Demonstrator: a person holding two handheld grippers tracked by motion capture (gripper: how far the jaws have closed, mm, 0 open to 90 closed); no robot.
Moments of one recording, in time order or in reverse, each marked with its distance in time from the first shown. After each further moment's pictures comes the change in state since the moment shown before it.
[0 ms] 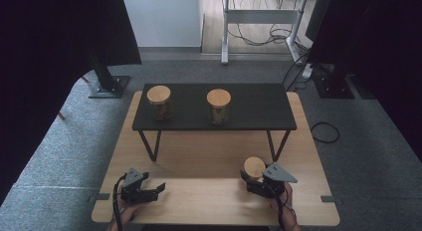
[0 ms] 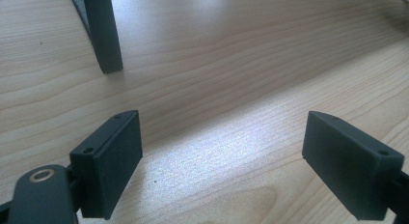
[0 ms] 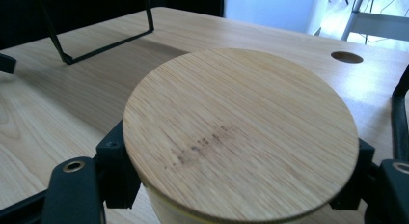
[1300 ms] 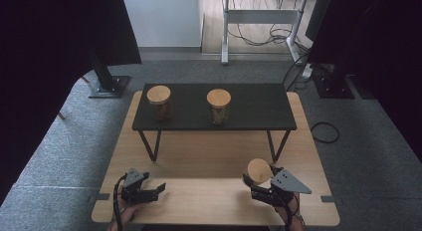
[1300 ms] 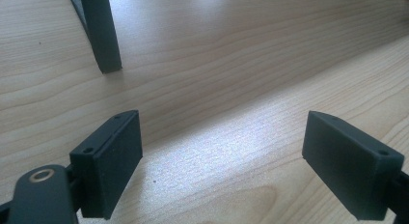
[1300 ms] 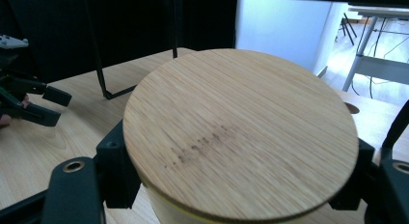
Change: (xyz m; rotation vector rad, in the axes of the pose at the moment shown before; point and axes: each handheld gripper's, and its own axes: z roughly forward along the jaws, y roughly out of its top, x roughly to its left) left arm -0.001 0.000 0.000 0.006 0.002 0.007; right arm 0.017 0.031 -0.045 -0.124 0.046 -0.051
